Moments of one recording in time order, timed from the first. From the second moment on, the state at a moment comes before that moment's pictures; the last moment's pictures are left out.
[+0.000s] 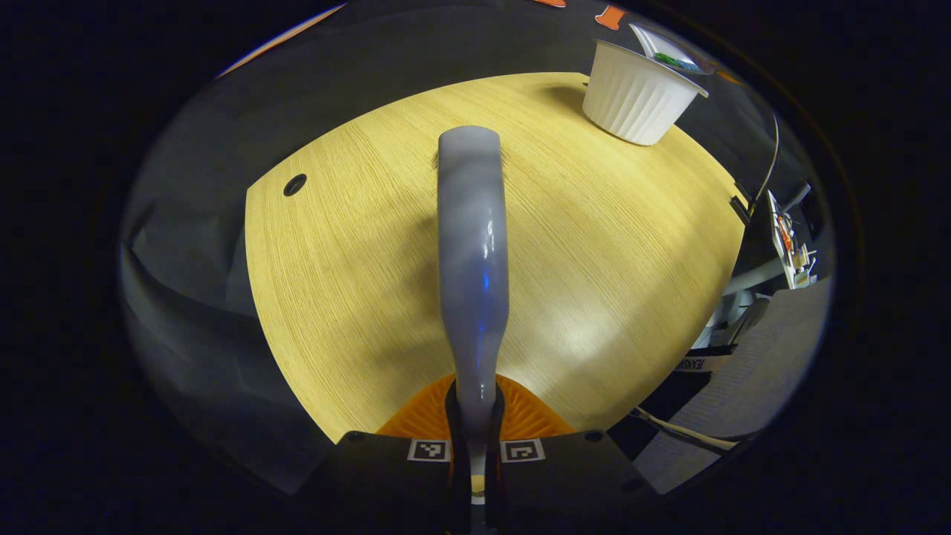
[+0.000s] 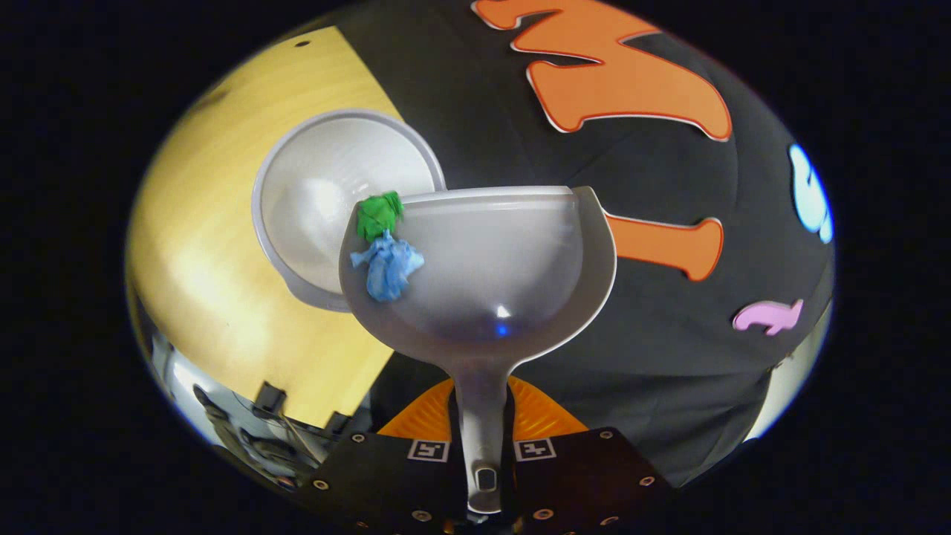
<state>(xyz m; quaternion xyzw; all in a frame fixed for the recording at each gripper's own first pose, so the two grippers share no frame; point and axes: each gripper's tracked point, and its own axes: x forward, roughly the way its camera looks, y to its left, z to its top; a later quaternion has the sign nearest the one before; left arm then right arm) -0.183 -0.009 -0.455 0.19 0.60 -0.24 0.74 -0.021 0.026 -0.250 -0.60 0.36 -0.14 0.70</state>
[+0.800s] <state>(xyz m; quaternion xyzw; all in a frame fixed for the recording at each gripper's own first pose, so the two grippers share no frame) -0.179 -0.002 -0.442 0.18 0.59 -0.23 0.76 -0.031 0.024 -0.249 -0.52 0.34 -0.16 0.77</state>
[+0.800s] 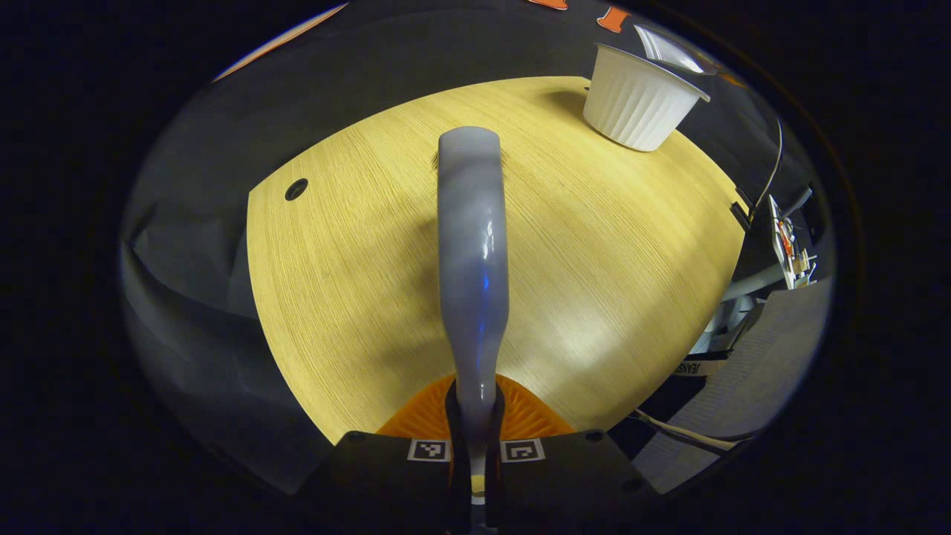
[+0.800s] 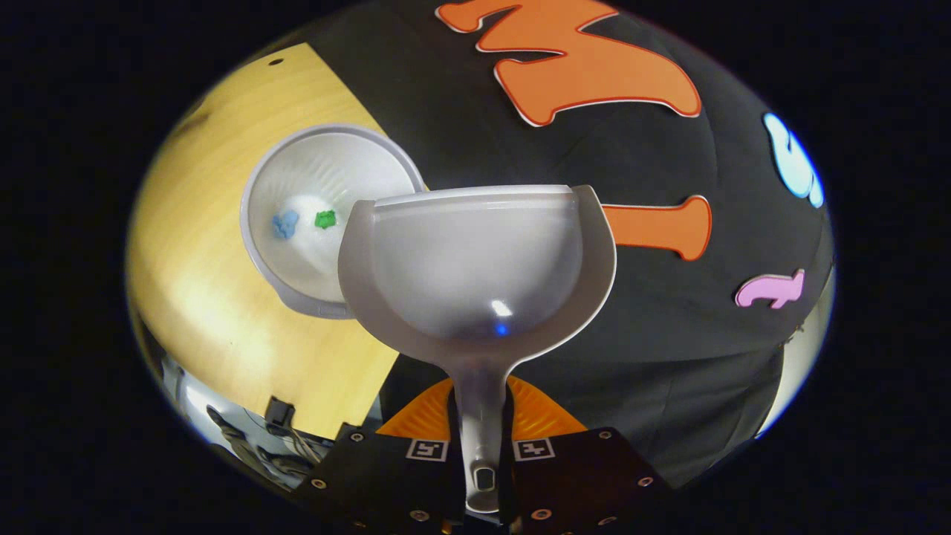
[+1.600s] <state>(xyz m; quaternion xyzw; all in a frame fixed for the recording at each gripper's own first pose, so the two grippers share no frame) -0.182 -0.002 -0.439 0.17 0.60 -0.21 0.75 -0.069 0.292 -0.304 -0.32 0.29 0.11 0.90</state>
